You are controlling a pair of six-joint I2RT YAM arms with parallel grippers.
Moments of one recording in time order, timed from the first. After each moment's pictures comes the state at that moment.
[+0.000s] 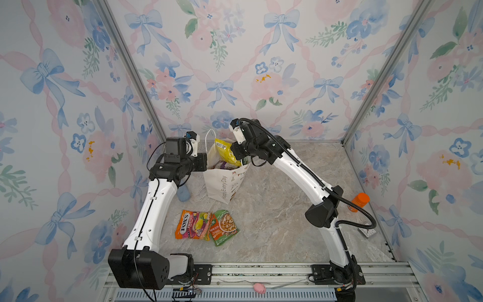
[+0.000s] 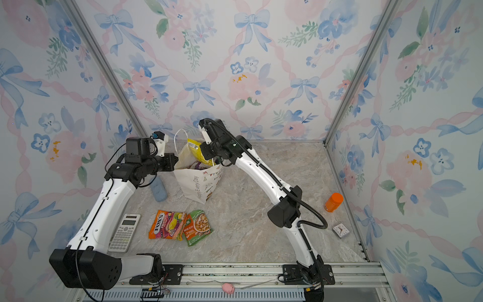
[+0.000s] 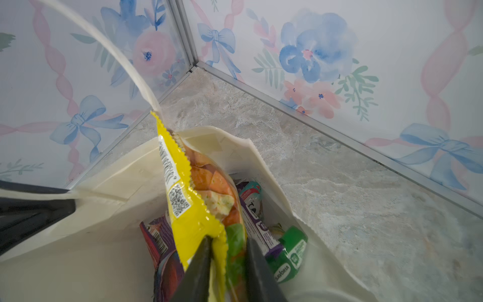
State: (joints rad) left arm -0.06 1.29 1.34 -0.71 0.28 -0.13; right arm 0.79 2.25 2.55 -0.92 0.03 0.14
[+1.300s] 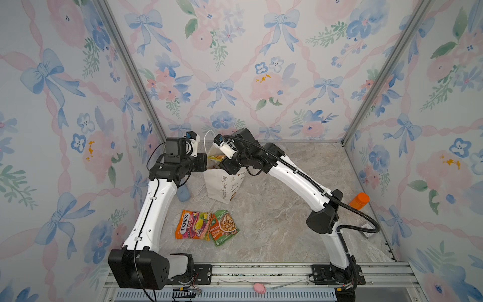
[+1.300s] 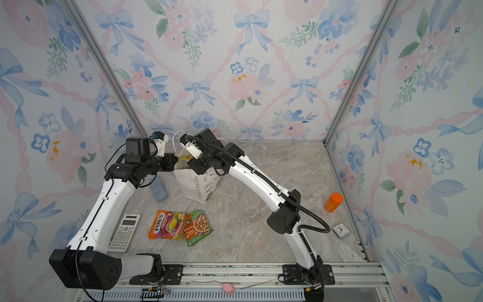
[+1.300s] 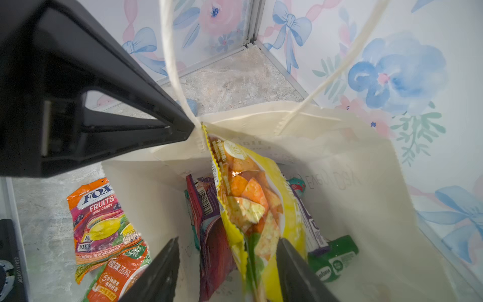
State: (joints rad) left arm -0.06 1.29 1.34 -0.71 0.28 -0.13; right arm 0.90 2.18 2.45 -0.96 -0.03 -0.12
